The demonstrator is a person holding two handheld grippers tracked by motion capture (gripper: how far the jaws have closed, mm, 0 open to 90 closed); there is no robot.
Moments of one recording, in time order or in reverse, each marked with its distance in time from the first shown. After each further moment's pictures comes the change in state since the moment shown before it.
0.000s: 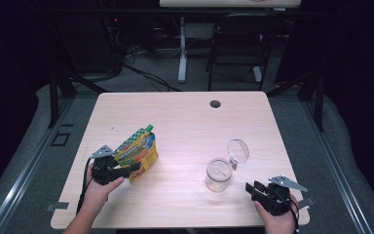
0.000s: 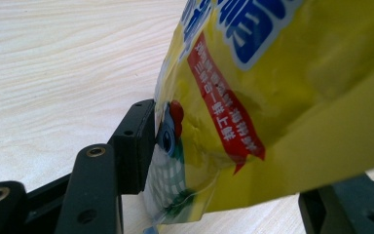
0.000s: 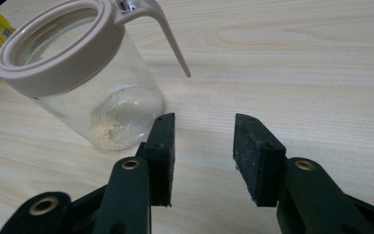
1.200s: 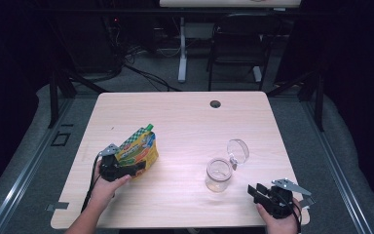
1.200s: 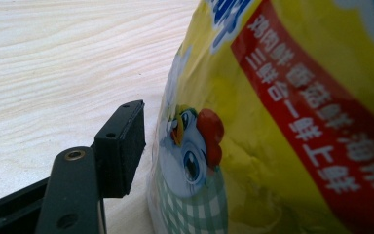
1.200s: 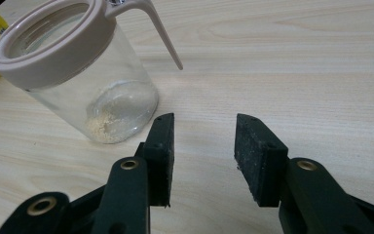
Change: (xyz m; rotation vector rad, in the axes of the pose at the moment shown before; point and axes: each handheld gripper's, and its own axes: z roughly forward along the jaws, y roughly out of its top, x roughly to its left) left arm 0.009 -0.003 0.028 0.013 0.004 0.003; right arm -0.004 -0.007 -0.006 -0.004 -0.014 0.019
